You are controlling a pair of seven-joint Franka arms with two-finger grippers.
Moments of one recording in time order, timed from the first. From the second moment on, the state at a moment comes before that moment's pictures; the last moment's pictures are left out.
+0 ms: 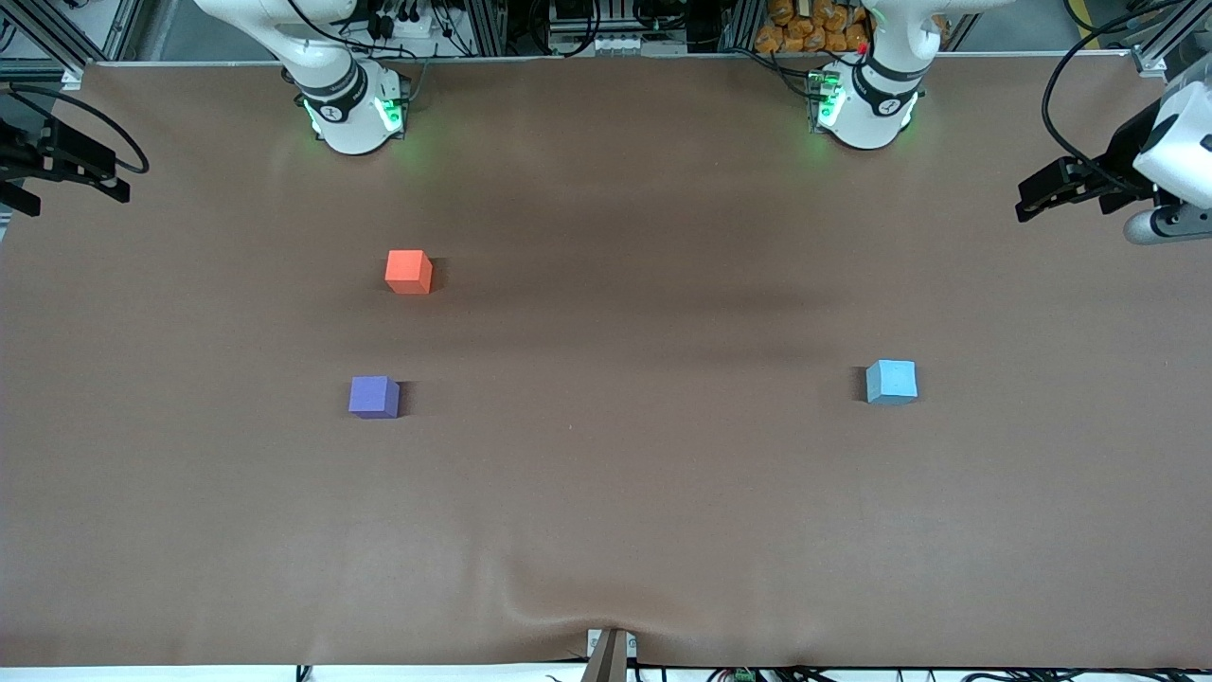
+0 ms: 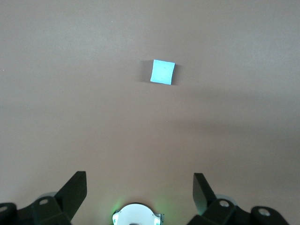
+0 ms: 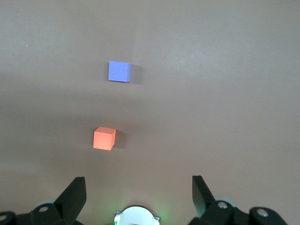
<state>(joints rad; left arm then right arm) 0.00 -0.08 -0.06 -1.65 0.00 1.47 -0.15 -0.04 0.00 0.00 -1.41 0.03 1.32 -0.17</state>
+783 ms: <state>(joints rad) 0.00 -0.07 -0.06 -1.76 0.00 1.59 -0.15 -0.04 0.00 0.00 -1.41 0.03 1.31 -0.17</state>
